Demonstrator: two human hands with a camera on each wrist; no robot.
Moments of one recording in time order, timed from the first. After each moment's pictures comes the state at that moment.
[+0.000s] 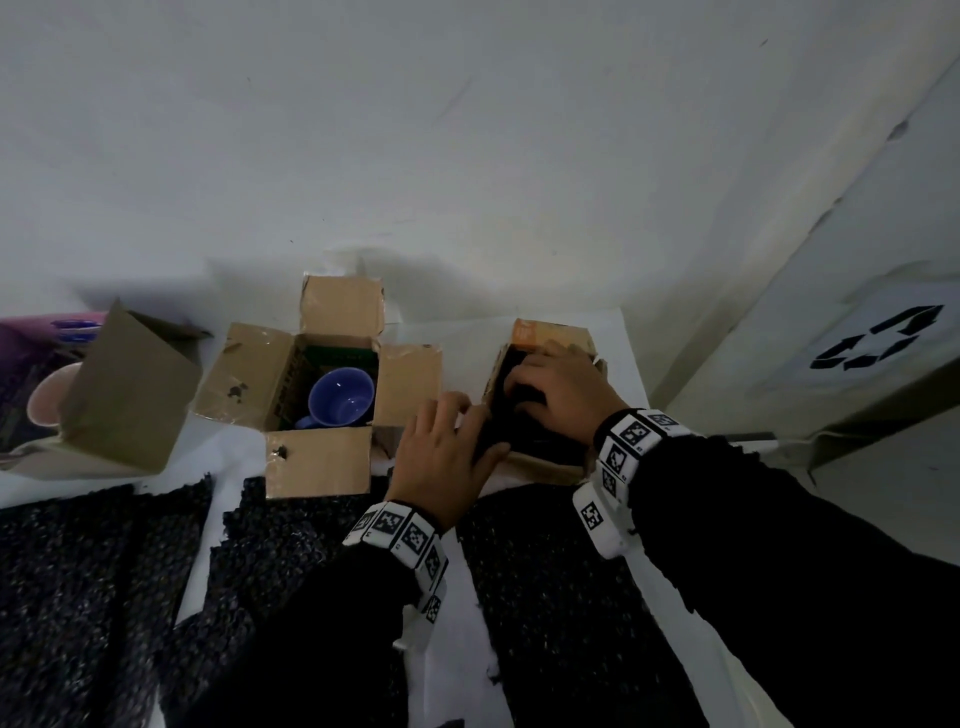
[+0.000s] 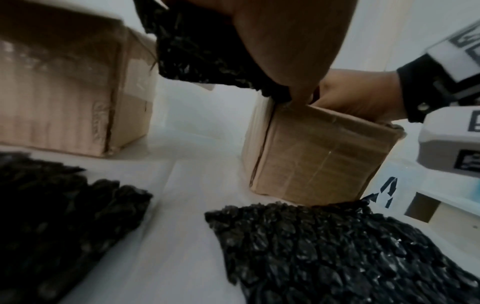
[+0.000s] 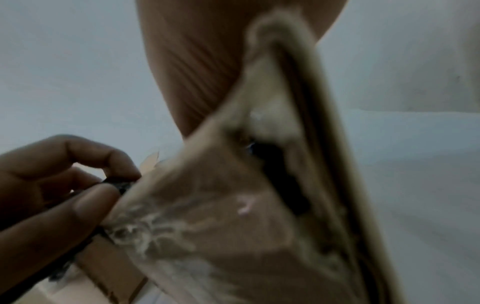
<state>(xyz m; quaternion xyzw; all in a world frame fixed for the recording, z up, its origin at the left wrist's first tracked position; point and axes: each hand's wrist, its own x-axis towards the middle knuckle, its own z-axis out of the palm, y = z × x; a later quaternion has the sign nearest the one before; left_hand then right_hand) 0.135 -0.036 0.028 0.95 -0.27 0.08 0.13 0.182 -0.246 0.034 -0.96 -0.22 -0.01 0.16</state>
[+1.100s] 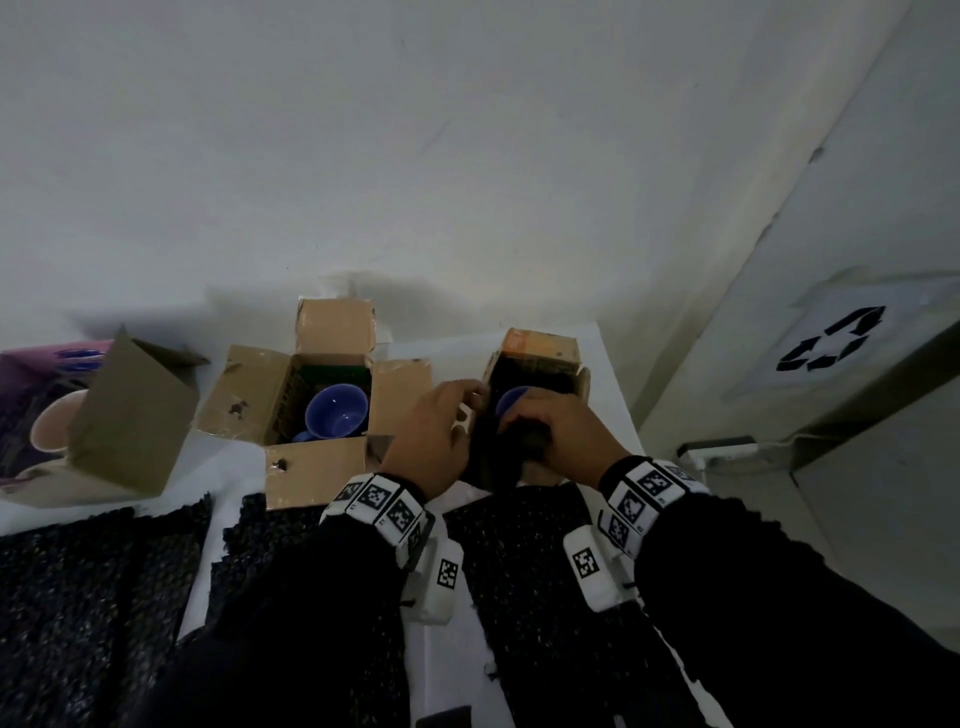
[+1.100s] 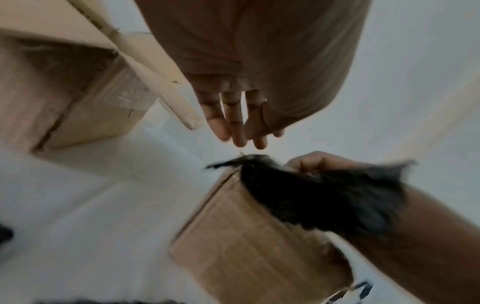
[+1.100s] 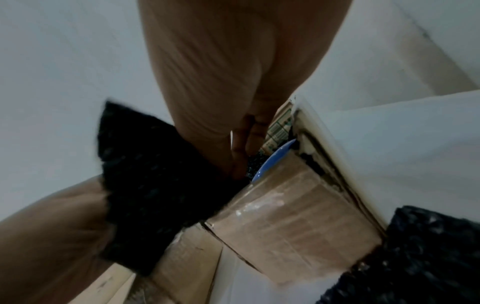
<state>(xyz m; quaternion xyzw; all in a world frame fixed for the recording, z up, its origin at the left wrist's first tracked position) 0.153 -0.037 0.058 0.87 -0.26 -0.04 0.41 0.123 -0.240 0.041 -0.90 -0.16 -0.03 0.39</state>
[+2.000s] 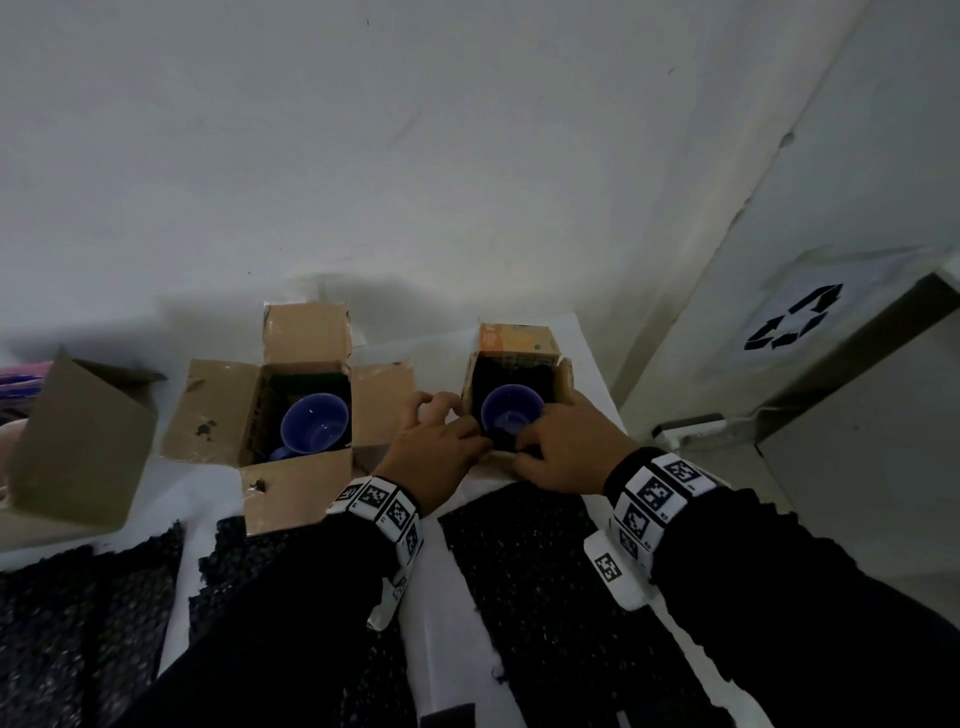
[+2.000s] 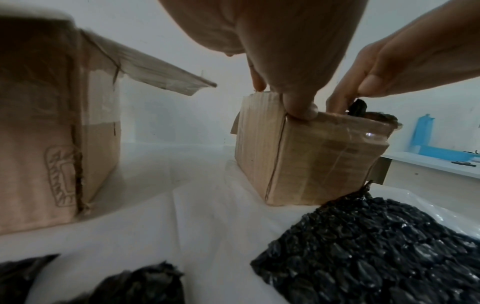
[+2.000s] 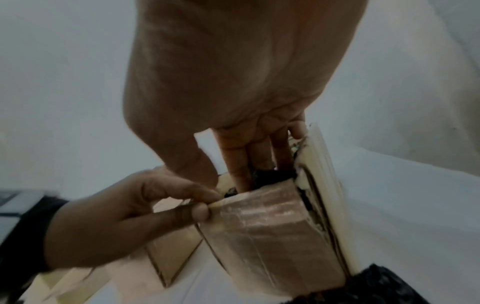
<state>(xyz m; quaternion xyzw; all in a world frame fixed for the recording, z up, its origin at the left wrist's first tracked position) 0.166 -0.034 0.028 0.87 -0.47 0.12 0.02 0.113 -0.242 0.052 -0.98 -0.16 0.07 0.03</state>
